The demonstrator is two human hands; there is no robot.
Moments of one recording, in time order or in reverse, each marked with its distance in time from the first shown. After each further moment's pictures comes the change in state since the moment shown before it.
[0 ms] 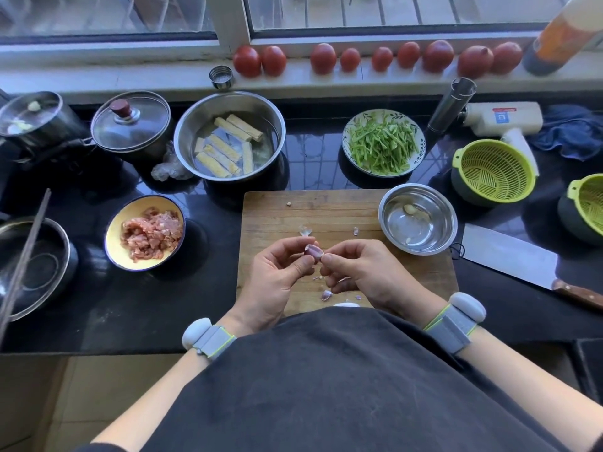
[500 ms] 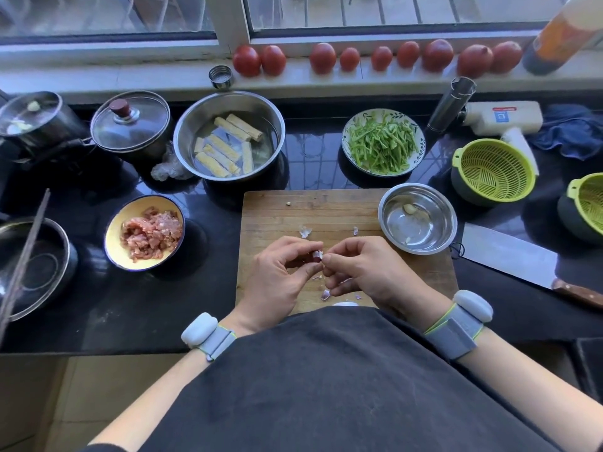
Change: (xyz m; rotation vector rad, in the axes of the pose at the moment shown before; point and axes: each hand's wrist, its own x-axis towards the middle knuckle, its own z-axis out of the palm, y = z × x) left_hand -0.001 0.007 -0.002 0.684 -0.046 0.380; right_hand -0.008 -0.012 0.004 -0.055 0.034 0.015
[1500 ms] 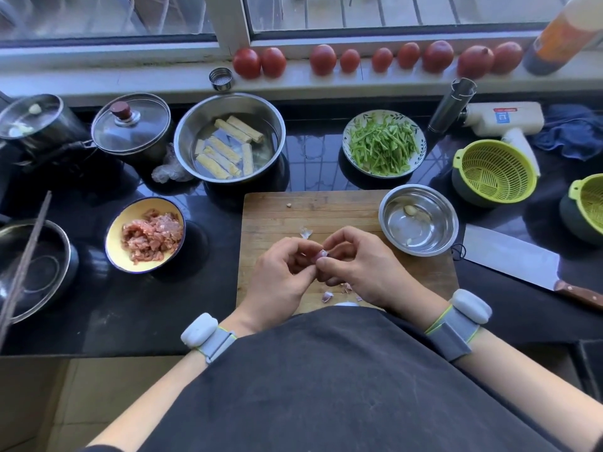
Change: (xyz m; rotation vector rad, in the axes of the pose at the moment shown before) left_hand 0.001 0.000 0.005 -0.119 -0.036 -0.195; right_hand 0.008 0.003 0.002 -0.198 0.038 -0.185
